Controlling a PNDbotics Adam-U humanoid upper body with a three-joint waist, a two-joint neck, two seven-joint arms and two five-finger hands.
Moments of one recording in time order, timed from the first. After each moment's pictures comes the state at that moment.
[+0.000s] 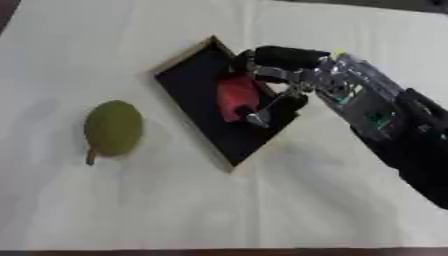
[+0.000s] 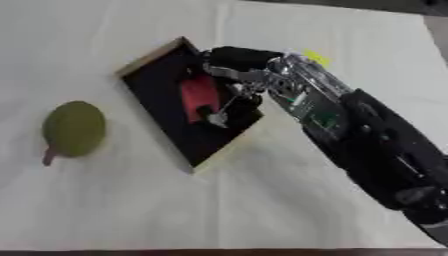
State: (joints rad) left arm -0.31 0.35 0.06 -1.98 0.10 -0.29 0.23; right arm -0.98 -0.49 0.56 -1.45 0.50 -0.13 0.52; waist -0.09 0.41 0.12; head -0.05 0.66
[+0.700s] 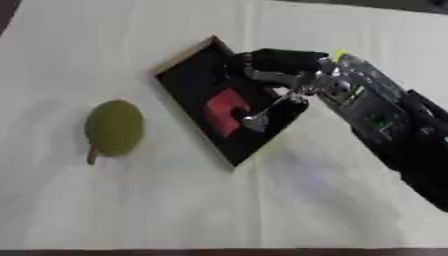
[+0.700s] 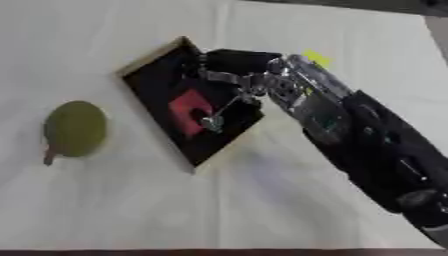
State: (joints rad) left arm -0.31 0.35 0.06 -1.98 0.10 -0.28 0.23; right arm -0.98 -0.49 0.55 -1.50 0.46 -0.17 0.53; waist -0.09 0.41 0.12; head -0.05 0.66
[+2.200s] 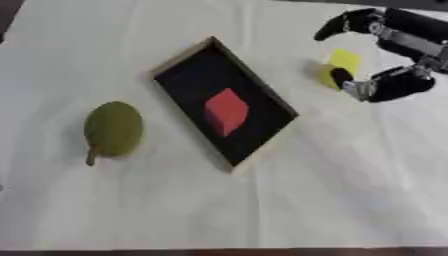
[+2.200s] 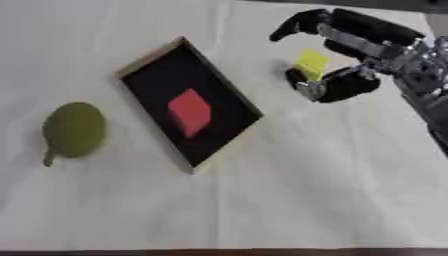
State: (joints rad) left arm -0.31 0.35 0.06 -1.98 0.10 -0.27 0.23; right arm -0.74 -0.80 0.29 -1.65 0.35 -0.08 0.41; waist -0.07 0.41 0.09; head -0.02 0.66
